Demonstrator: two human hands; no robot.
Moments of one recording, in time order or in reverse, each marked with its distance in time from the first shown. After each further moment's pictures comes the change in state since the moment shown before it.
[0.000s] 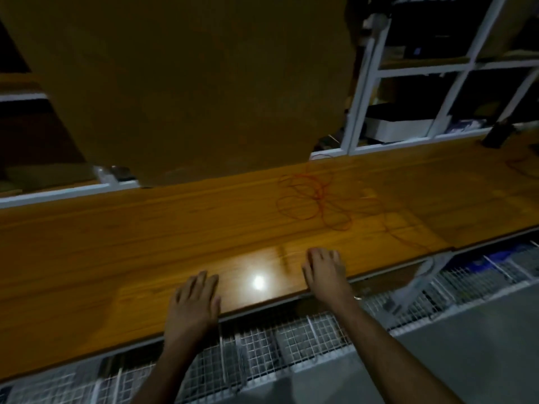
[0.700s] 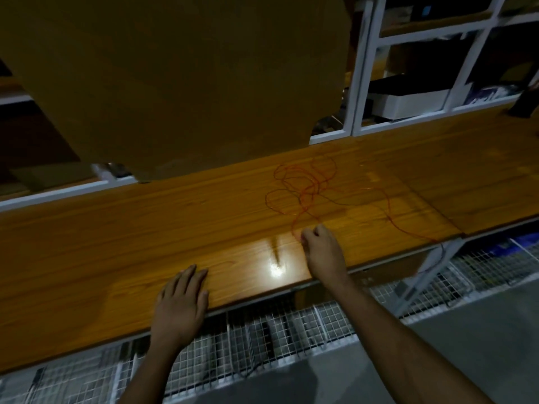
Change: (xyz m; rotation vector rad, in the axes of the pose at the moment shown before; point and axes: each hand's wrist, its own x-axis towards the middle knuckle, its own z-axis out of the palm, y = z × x) left_hand 0.001 -0.007 0.018 0.026 0.151 -0.006; right_hand 0.035 0.027 0.007 0.192 0.163 -0.043
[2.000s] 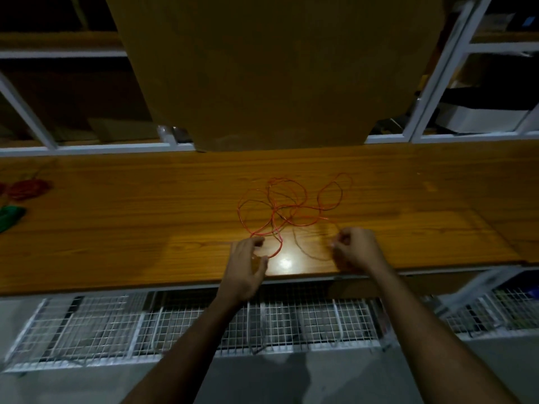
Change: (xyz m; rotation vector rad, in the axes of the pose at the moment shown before) left_hand -0.003 0.027 -0.014 -0.672 0.242 0.059; right_hand 0.003 -0.052 -0.024 0.162 -0.304 0.133
